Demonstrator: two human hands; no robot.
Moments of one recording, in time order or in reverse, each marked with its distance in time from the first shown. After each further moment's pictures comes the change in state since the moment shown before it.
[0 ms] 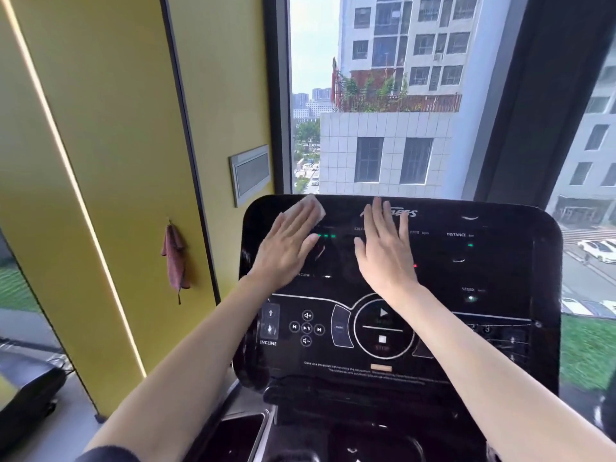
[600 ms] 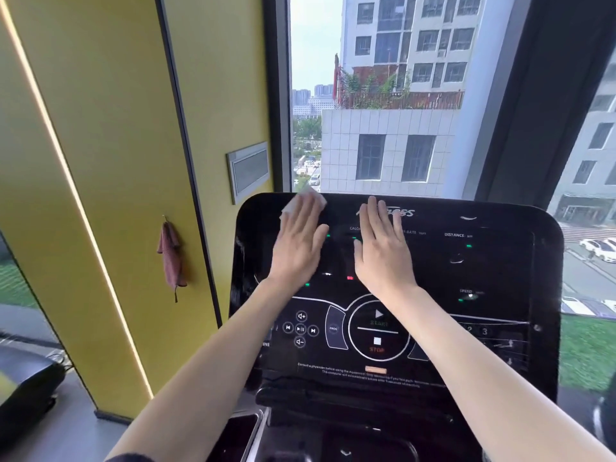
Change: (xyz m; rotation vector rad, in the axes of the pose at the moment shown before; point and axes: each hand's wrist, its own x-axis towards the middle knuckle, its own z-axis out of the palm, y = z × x) left_hand 0.014 0.040 0.013 -0.141 0.082 -0.150; right_hand -0.003 0.009 0.009 -0.003 0.072 -0.073
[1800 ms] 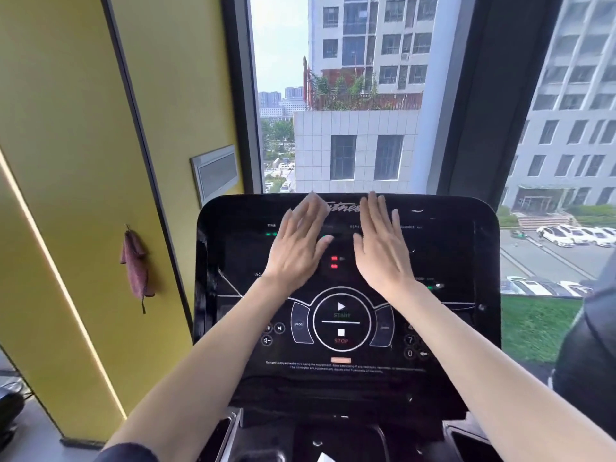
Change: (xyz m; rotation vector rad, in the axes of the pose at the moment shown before) left_hand 0.008 0.038 0.025 0.224 -0.022 0.246; right_hand -0.019 0.052 -0.030 0.104 -0.084 0.115
